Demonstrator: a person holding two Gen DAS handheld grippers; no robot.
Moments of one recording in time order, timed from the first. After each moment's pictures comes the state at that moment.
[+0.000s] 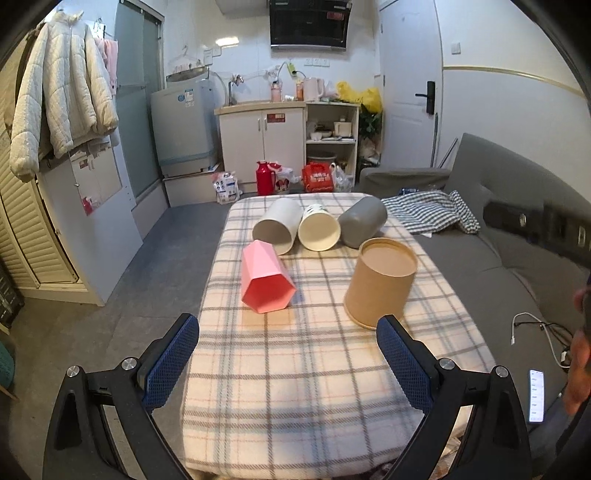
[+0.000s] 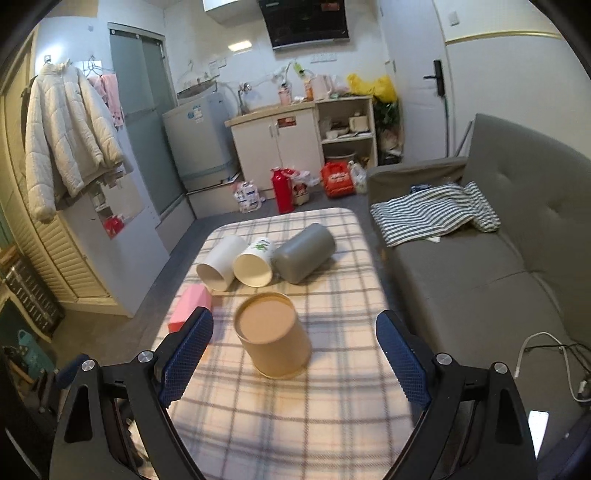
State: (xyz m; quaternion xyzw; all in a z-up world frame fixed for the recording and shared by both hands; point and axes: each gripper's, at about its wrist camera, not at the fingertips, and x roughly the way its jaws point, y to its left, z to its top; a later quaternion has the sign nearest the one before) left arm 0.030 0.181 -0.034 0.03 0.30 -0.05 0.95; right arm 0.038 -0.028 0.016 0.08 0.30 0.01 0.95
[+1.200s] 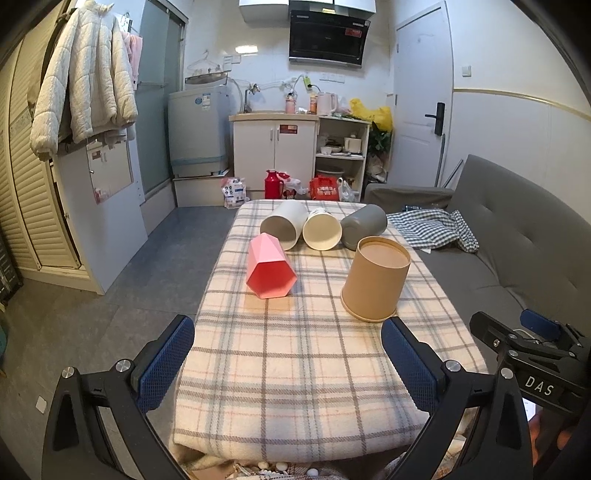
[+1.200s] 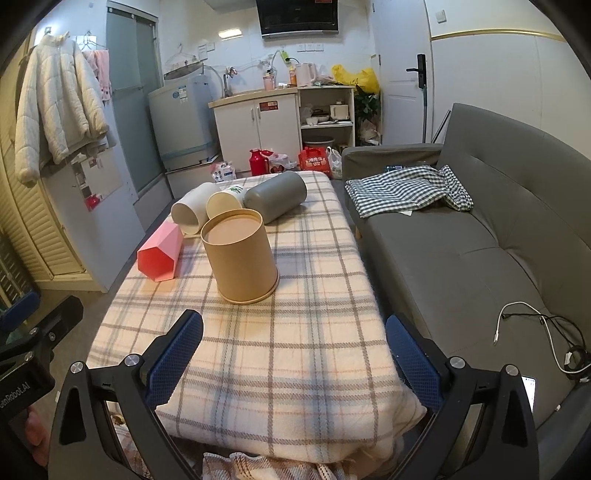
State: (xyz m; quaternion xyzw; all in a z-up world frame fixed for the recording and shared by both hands) left arm -0.004 0.189 -0.044 -0.01 0.28 -0.03 0.96; right arm -0.009 -0.022 -0.049 0.05 0.33 -0.02 0.94
